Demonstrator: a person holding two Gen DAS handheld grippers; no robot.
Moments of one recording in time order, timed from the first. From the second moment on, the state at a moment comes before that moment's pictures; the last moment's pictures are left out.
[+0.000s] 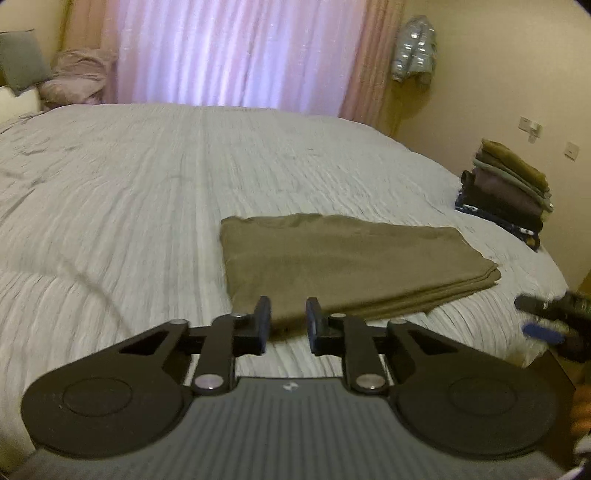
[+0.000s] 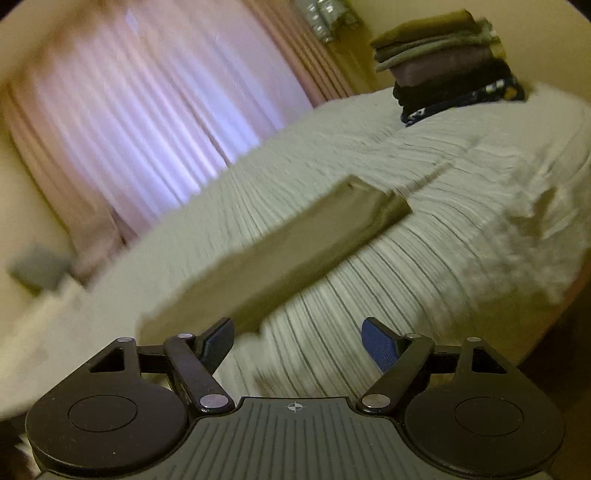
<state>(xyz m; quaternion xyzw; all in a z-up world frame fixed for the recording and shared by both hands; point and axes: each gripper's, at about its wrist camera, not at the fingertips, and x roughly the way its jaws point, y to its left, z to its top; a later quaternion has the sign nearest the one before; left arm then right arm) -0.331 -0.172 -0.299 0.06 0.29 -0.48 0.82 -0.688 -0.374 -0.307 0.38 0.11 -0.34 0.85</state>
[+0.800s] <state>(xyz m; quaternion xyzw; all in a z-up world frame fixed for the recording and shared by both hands) -0.274 -0.207 -0.350 0.02 0.38 -0.49 0.79 -0.720 -0.520 -0.357 0.57 0.00 -0.35 0.74</state>
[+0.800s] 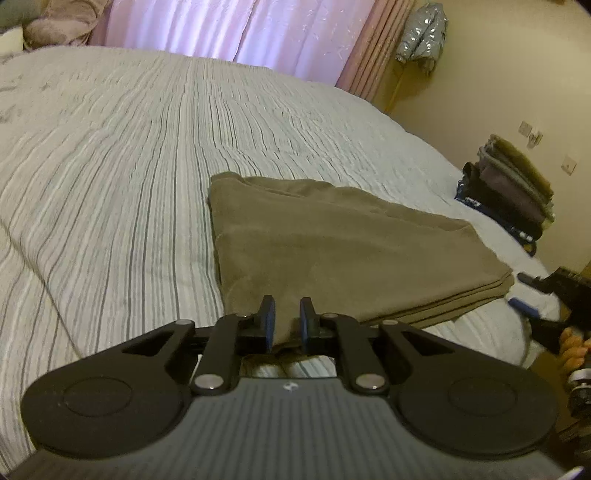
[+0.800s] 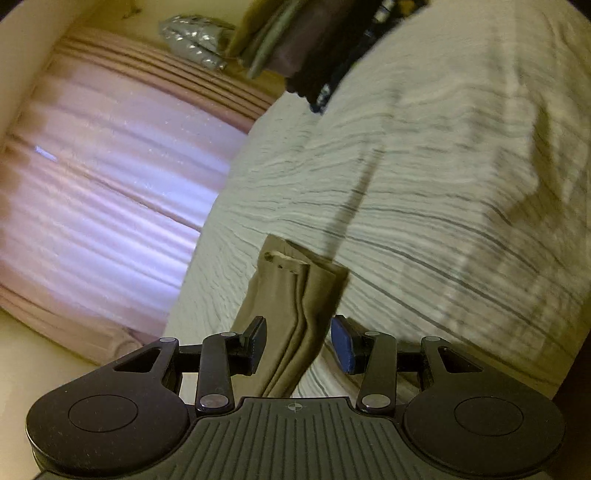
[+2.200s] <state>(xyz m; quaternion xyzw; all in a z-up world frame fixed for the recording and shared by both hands) -0.213 -0.132 -0.370 -0.11 0.46 -0.45 0.76 -0.435 -0.253 -0.375 -0.31 0.31 -0.19 0.88</state>
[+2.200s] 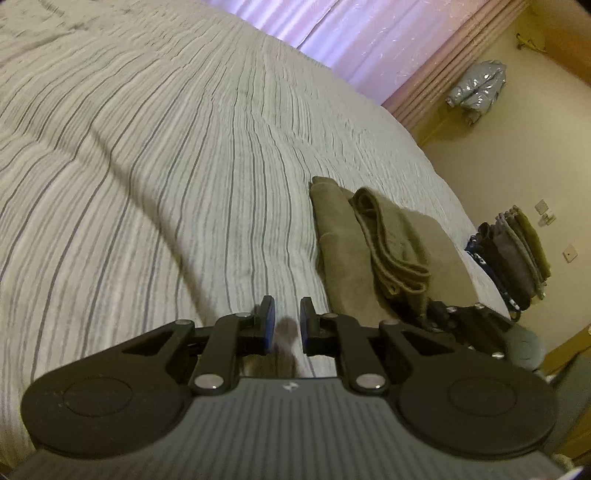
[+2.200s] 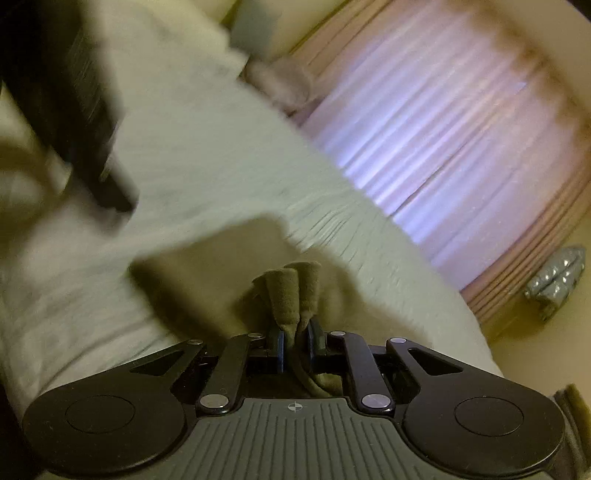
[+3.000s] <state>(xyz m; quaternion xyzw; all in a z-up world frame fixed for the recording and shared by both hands) -0.209 -0.119 -0.384 -0.13 0.46 -0.45 0.76 -0.429 -0.206 -0.362 -0.30 0.26 -0.14 0.91</state>
